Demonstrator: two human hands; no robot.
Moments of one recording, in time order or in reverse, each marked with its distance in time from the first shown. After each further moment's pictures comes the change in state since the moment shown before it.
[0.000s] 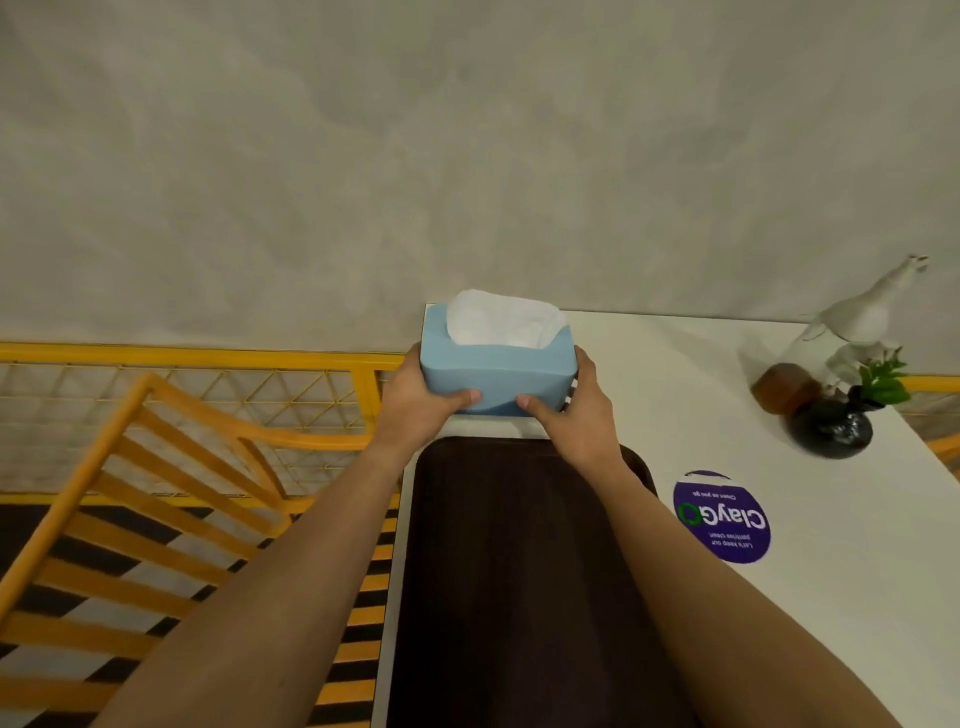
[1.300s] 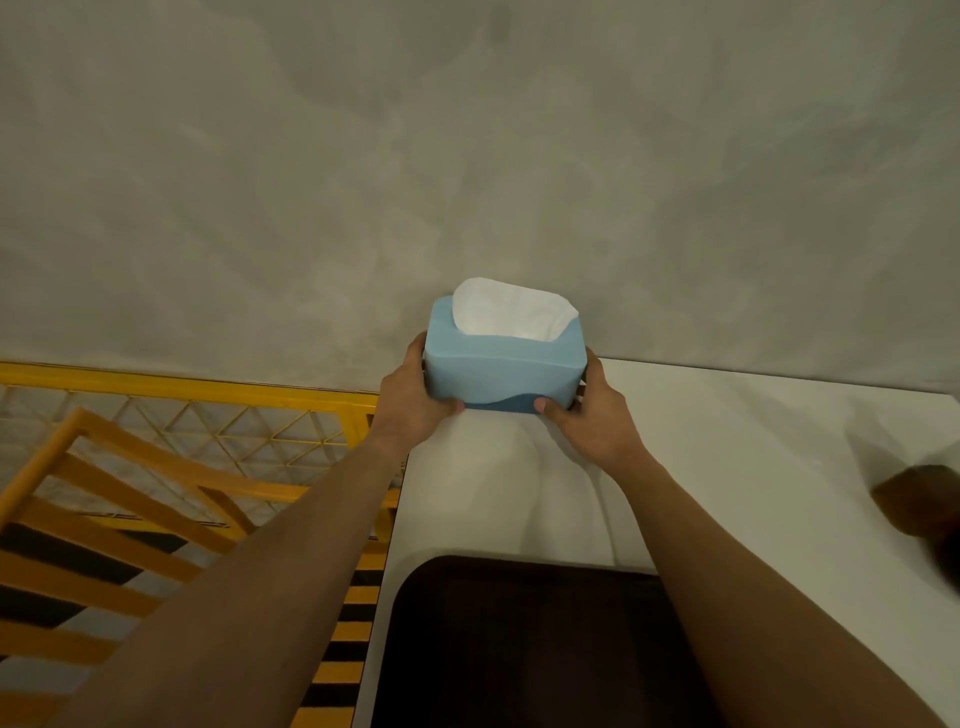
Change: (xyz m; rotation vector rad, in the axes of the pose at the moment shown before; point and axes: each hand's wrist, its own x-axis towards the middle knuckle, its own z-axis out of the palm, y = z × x) left_hand 0.103 -0.054 0.031 0.119 -0.061 -0.006; right_hand 0.110 0.082 0.020 -0.065 -0.155 0.050
